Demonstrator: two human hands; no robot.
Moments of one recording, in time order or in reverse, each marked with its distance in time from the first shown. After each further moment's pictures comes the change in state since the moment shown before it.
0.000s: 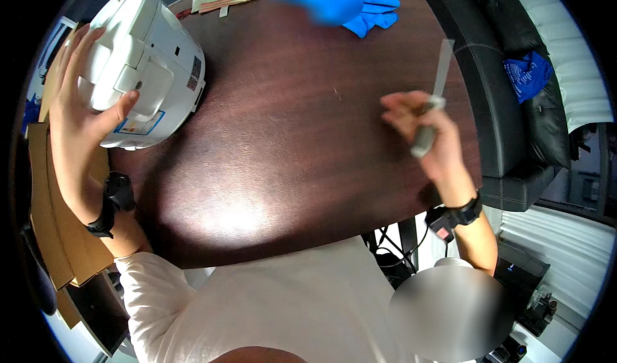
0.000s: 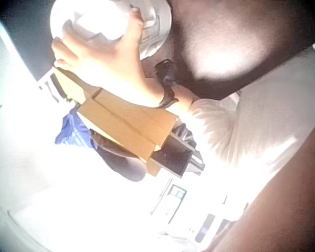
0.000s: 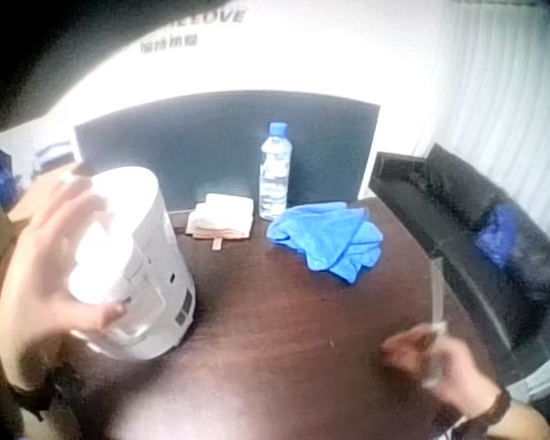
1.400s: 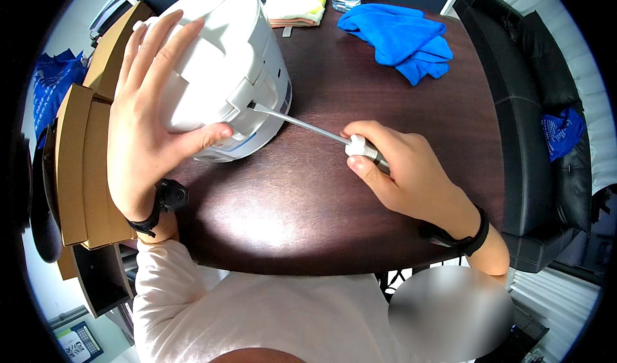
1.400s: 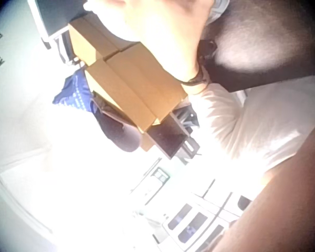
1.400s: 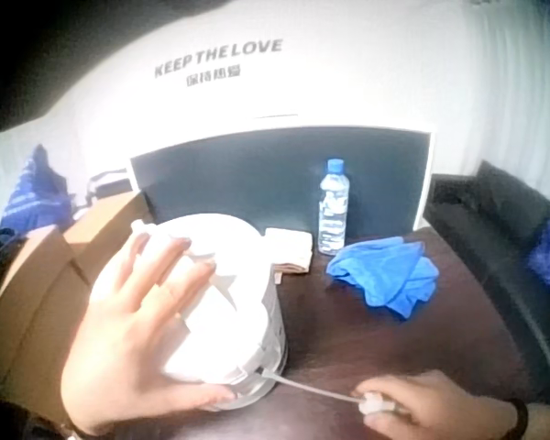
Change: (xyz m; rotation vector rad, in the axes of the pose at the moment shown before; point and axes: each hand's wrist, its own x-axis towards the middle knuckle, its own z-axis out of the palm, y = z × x) left_hand 0.002 0.054 -0.005 0.003 0.086 -0.030; right_hand 0.033 -0.001 0.120 -1.201 -0.542 -0.511
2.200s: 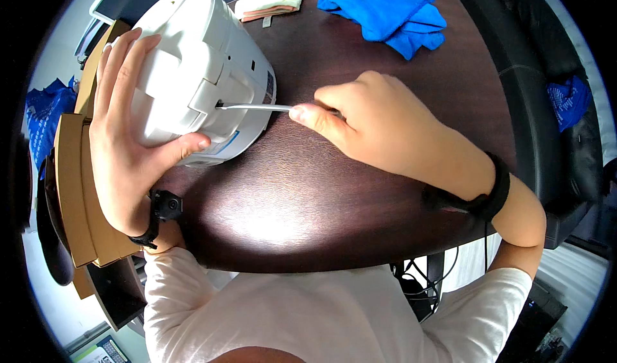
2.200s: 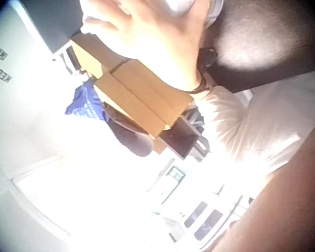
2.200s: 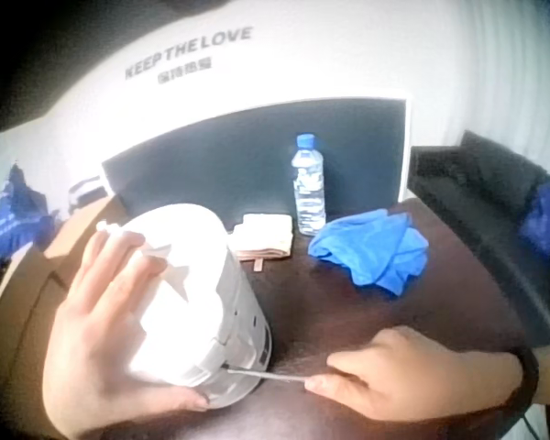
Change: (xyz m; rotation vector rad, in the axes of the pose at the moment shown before) left_hand 0.023 0.021 -0.013 -0.061 -0.203 -0.092; right_hand 0.043 0.001 -0.003 -0.199 -0.082 -0.009
